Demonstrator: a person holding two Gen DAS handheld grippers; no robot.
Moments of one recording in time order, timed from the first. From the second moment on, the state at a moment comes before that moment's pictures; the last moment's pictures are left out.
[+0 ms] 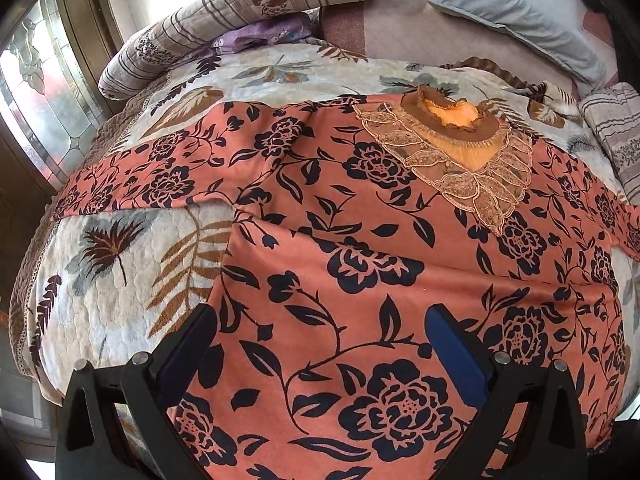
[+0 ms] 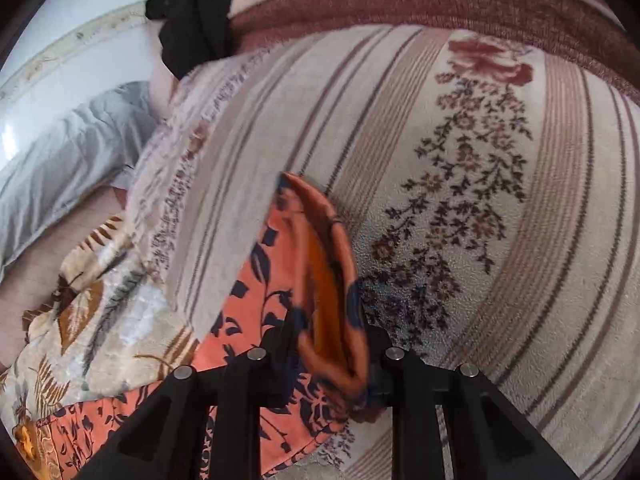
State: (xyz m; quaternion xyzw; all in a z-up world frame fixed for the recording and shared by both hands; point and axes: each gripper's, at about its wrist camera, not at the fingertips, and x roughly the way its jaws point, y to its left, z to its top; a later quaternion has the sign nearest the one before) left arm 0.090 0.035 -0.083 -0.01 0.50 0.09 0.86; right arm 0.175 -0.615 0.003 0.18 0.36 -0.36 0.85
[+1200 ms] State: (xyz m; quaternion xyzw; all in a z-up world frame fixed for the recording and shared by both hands) left arm 0.044 0.195 -0.141 -0.13 0.48 0.19 0.84; right arm 0.174 -0.132 -0.065 0.24 0.44 0.21 0.84
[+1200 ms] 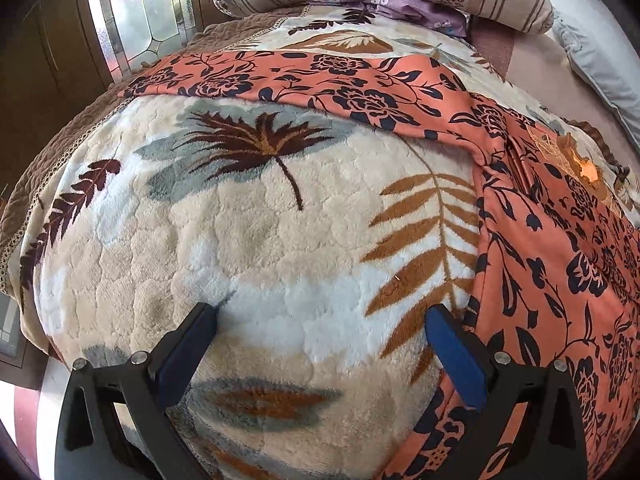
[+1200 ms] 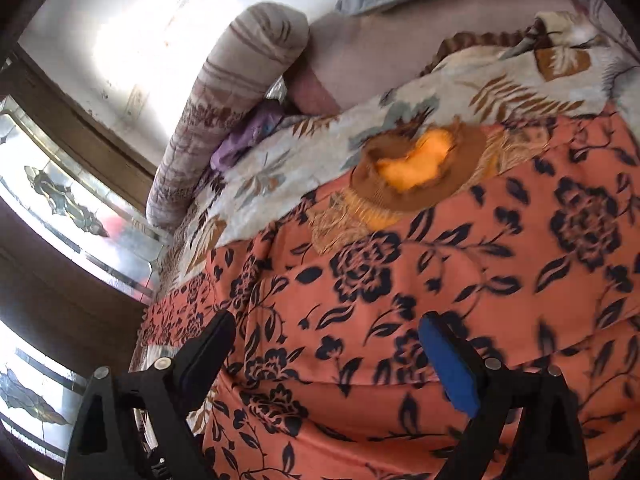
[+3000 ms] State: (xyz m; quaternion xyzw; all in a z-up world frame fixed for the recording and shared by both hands) left arm 0.116 0.451 -0.109 -0.46 0.28 0.17 0.83; right arm 0.150 -0.182 -0.128 0.13 0.42 0.09 0.89
